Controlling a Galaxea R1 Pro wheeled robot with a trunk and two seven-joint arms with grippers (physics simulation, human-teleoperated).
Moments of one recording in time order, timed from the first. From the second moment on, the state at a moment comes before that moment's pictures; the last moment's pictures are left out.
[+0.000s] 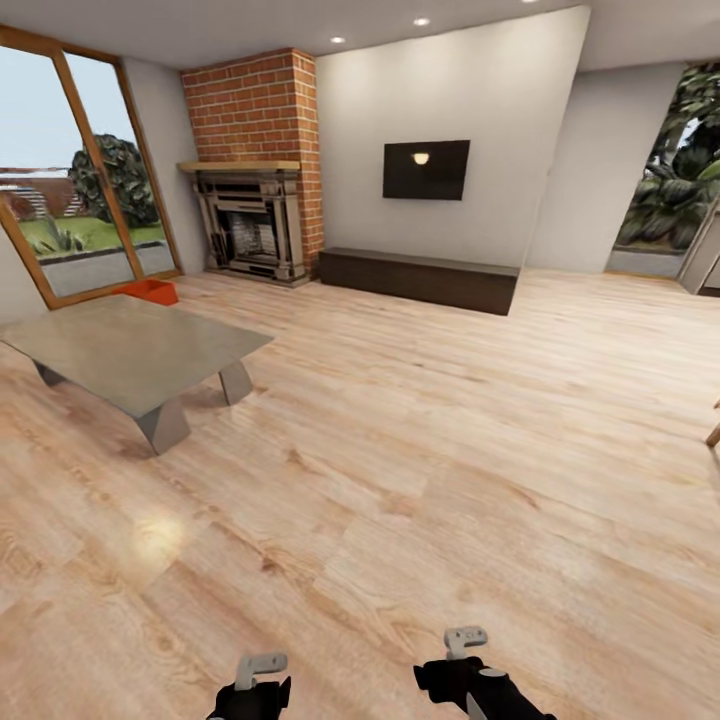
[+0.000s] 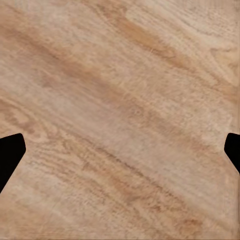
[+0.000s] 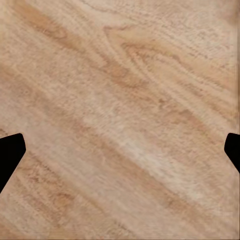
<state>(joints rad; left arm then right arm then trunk) -0.42 -0.09 0.15 -0.20 -0.09 -0.13 -0.01 -0.44 0.09 0.02 -0.36 0.04 0.17 0.08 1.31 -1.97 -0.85</state>
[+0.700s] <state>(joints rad) -0.42 -0.09 0.15 -0.20 -0.09 -0.13 -0.01 -0.44 0.08 0.02 -0.36 0.04 0.17 0.08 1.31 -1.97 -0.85</state>
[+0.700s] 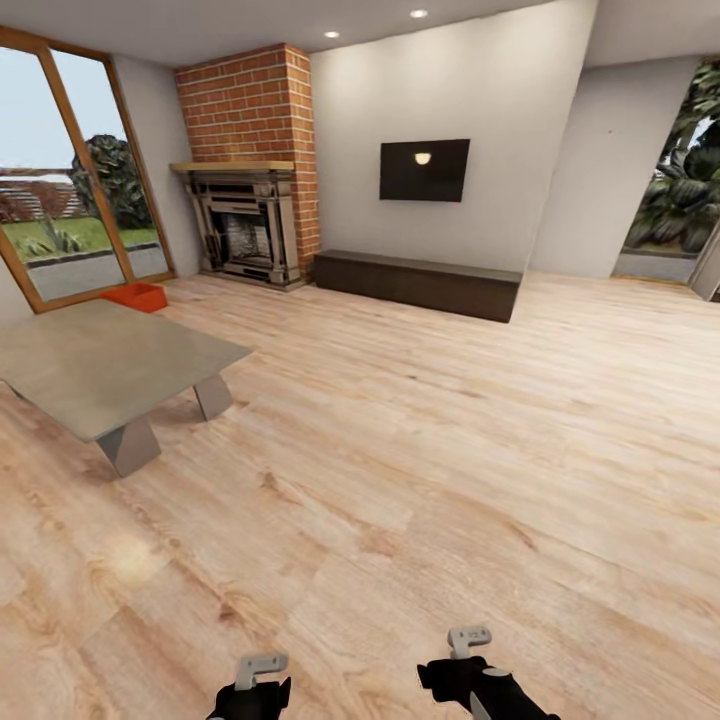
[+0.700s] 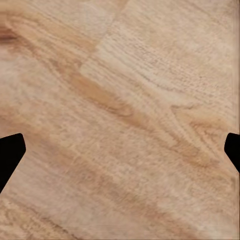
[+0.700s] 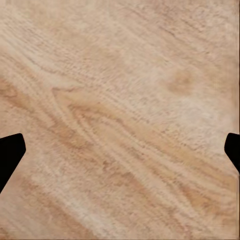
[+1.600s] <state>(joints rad) -0.42 -0.09 0.15 -0.20 -0.09 -0.13 -0.01 -0.44 0.08 0.01 -0.36 0.04 0.12 0.08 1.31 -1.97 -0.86</state>
